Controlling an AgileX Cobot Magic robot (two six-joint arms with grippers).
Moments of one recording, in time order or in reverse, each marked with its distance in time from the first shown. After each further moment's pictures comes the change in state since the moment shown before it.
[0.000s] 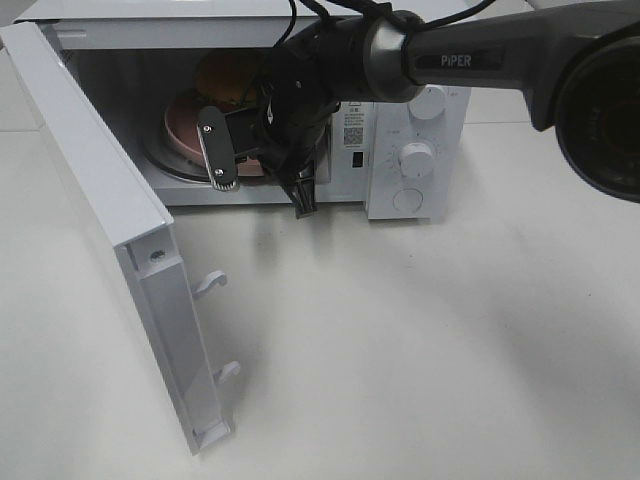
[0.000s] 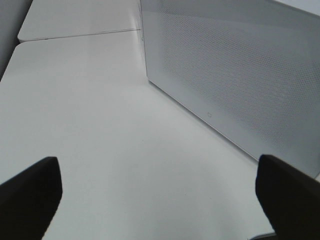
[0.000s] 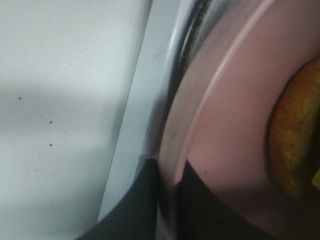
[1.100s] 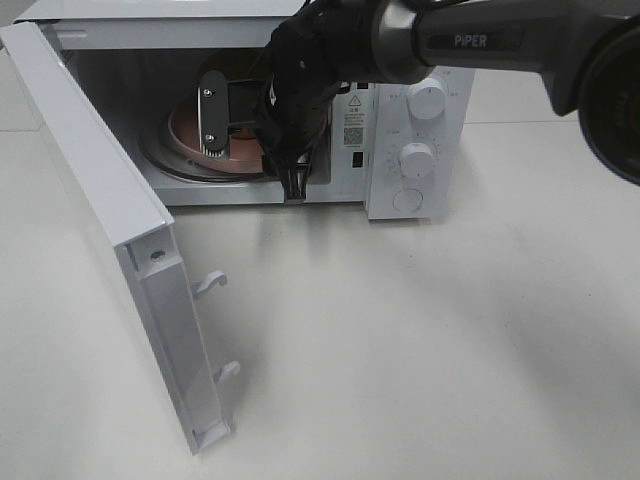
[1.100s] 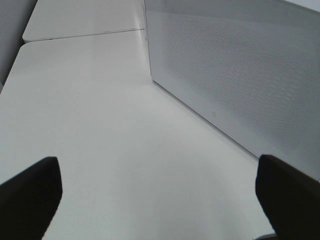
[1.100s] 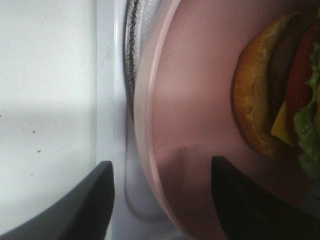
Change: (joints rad) left arm 0.000 0.000 0.000 0.015 0.000 0.000; right arm 0.000 -0.047 0.016 -0.033 0.008 0.217
